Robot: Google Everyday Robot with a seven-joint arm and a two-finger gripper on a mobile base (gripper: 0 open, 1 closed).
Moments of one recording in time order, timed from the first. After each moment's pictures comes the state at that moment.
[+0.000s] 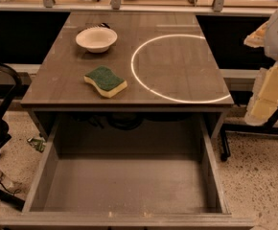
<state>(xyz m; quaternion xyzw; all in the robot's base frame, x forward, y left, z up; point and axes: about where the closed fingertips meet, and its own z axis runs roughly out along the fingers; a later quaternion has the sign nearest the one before) 0.438 -0.216 0.978 -0.60 0.78 -0.04 0.16</state>
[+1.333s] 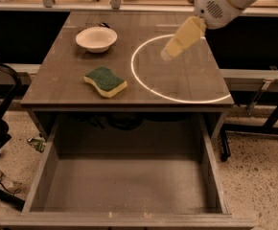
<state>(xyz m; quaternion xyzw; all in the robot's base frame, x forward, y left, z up) 0.599 -0.123 0.982 -0.45 0.83 0.08 0.31</state>
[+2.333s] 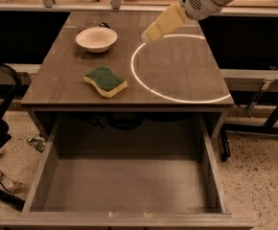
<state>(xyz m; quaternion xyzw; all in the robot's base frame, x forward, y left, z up) 0.636 -0.087 1.004 -0.39 0.83 0.10 0.38</state>
